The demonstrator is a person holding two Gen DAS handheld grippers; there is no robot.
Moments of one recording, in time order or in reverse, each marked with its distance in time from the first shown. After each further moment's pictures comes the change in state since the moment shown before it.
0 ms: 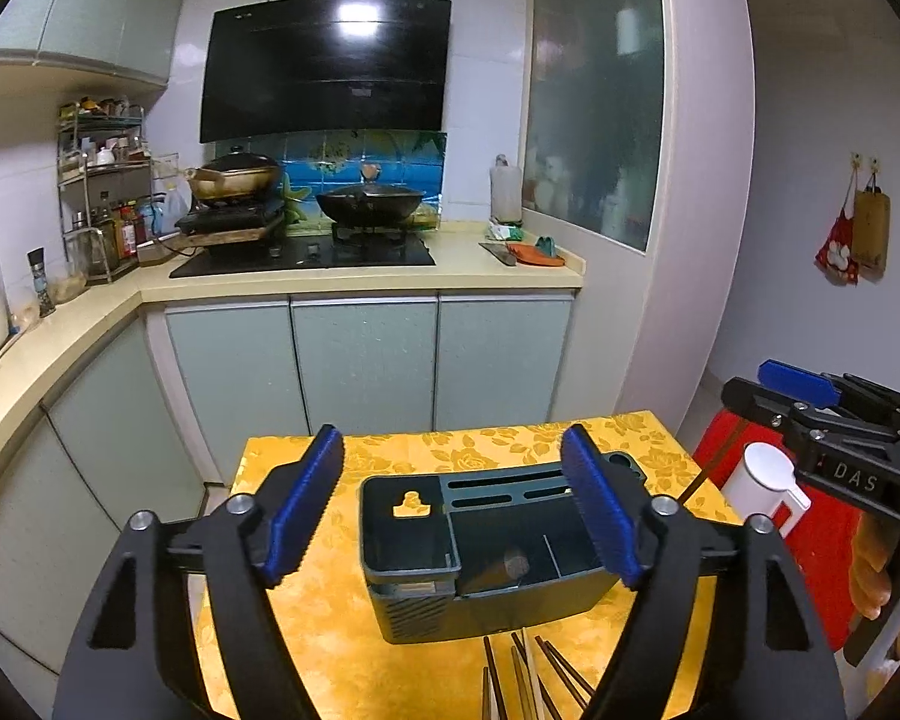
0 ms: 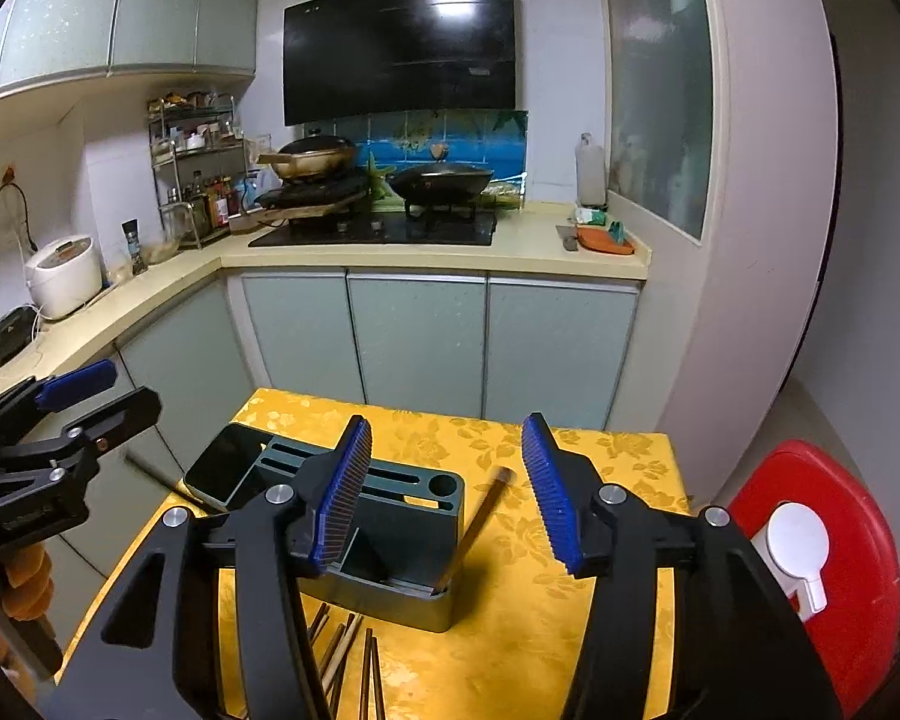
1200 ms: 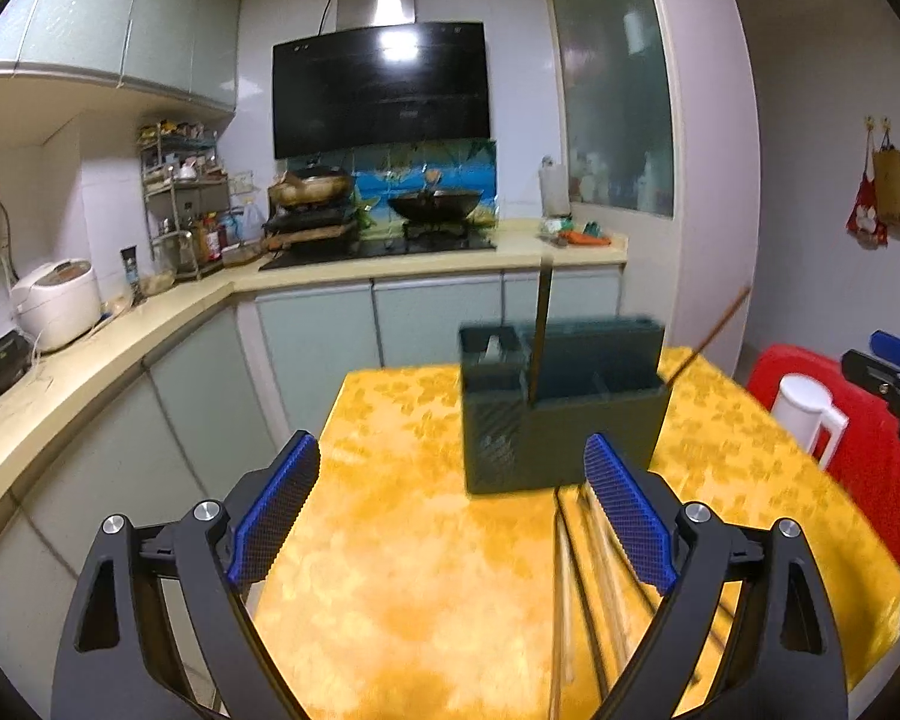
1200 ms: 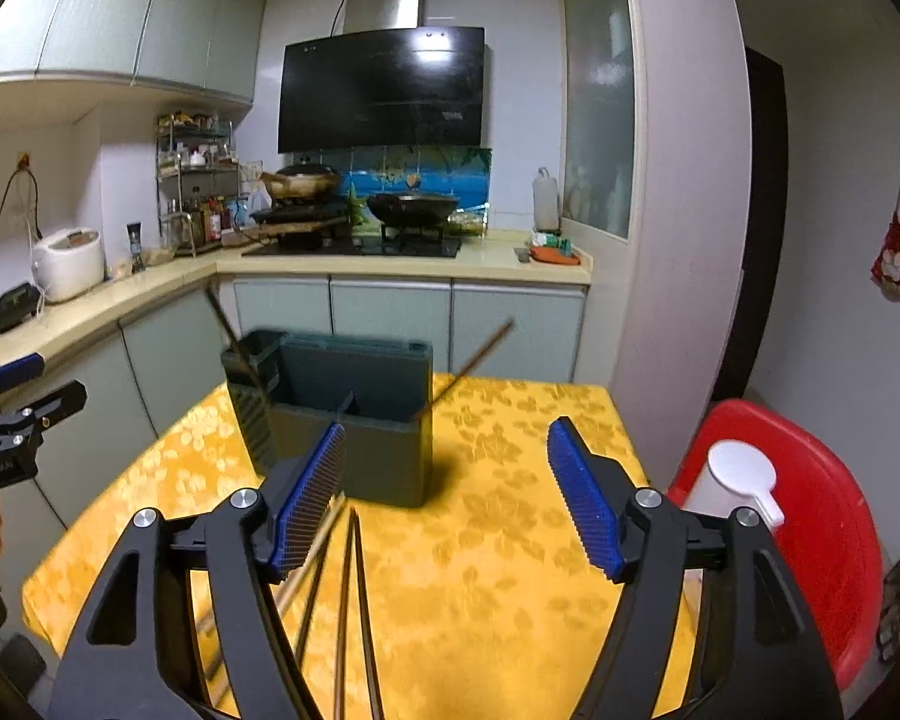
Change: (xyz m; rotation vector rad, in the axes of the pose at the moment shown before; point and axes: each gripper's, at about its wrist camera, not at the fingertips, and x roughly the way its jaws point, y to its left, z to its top) left arm -0.118 0.008 -0.134 0.054 -0.040 0.177; right arm -0.111 0.005 -0.145 -0.026 -0.107 -0.100
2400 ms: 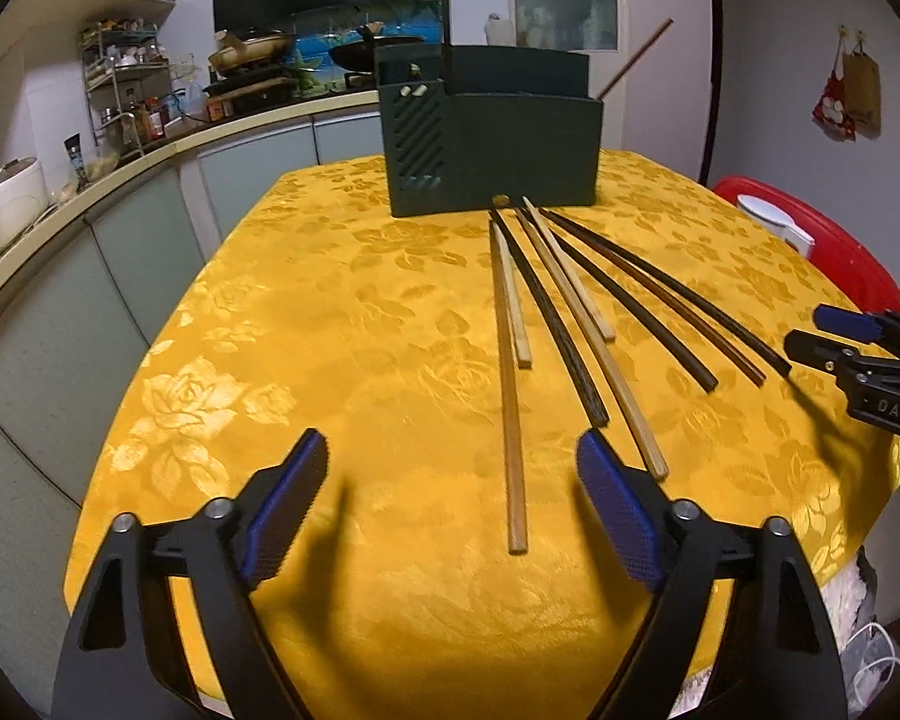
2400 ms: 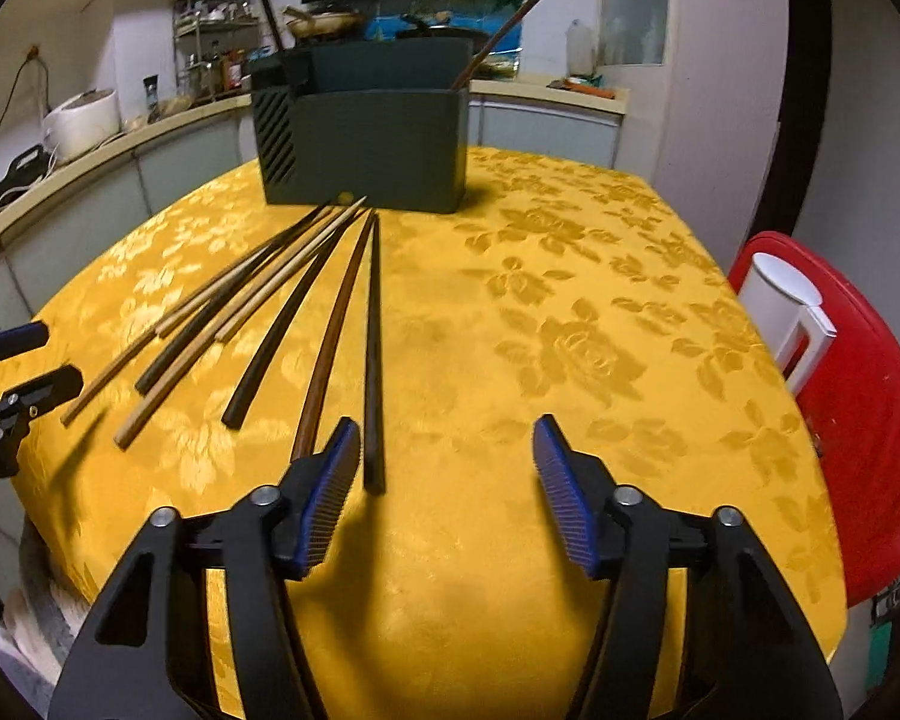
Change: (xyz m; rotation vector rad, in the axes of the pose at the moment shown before) left arm 0.005 -0.031 -0.165 0.059 0.295 -0.125; right arm 0.022 0.018 -0.166 -0.035 0.320 0.082
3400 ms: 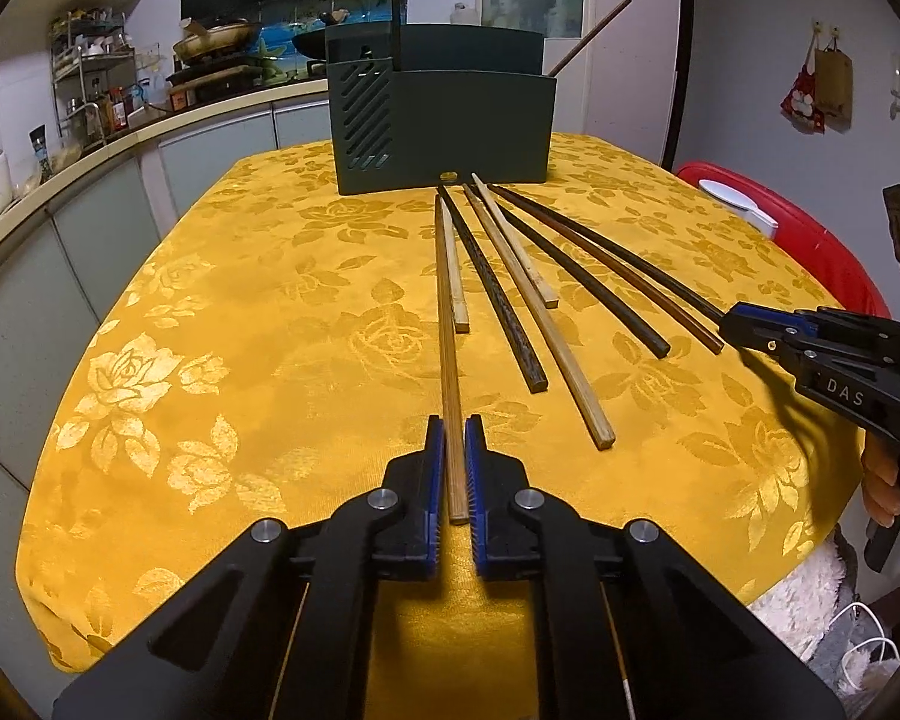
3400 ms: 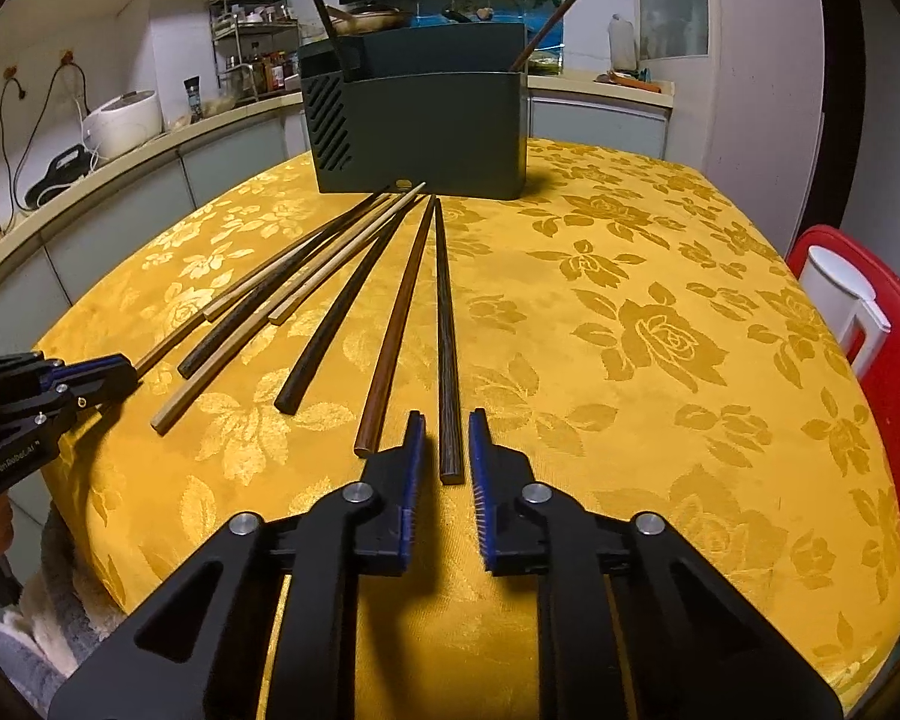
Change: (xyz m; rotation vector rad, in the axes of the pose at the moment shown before) left arm 0.004 -0.014 -0.013 0.005 0.019 -0.095; right arm 0.011 0.012 -0.006 0.001 -0.010 0.119
